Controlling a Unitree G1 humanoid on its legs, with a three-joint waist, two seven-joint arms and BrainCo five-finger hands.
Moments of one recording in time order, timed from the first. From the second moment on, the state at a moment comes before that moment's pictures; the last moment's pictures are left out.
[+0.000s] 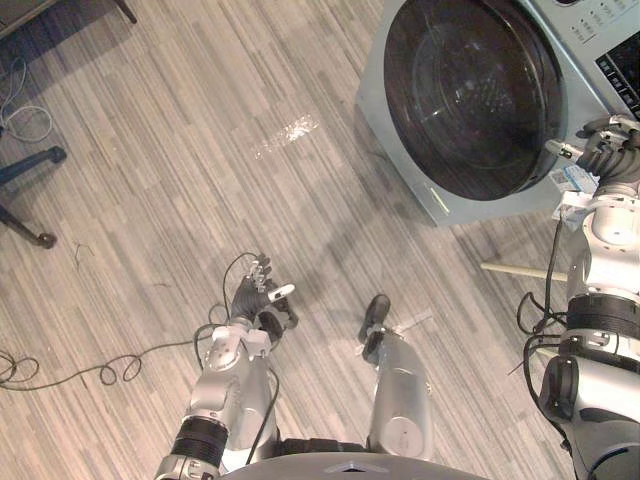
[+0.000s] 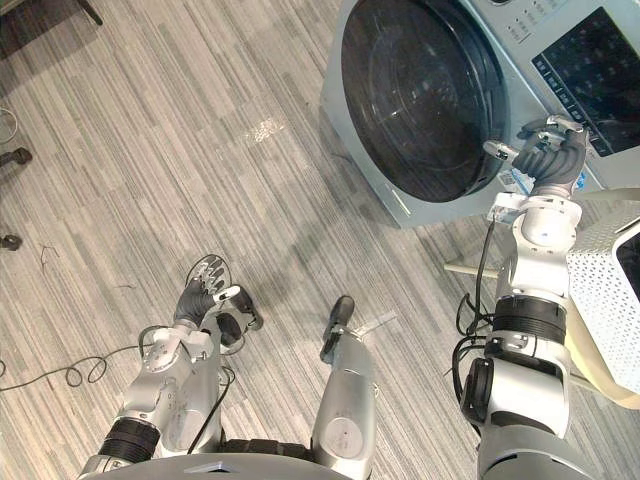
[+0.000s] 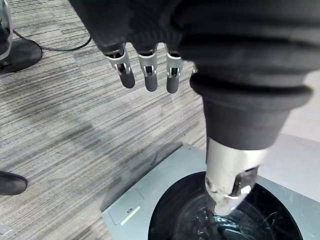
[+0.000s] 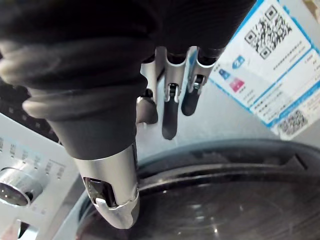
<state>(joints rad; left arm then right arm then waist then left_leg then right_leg) -0.02 0.00 -0.12 0.27 -0.24 -0.07 -0.03 -0.64 -0.67 -0.35 0.52 0.09 -0.05 -0.13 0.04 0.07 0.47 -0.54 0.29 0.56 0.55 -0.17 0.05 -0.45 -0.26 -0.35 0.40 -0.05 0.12</state>
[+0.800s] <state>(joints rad) -0.01 -0.03 0.01 0.16 -0.21 -0.02 -0.14 -0.51 -0.45 0.22 0.55 0.92 0.13 0.41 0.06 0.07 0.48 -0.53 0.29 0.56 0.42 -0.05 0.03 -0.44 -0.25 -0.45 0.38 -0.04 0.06</state>
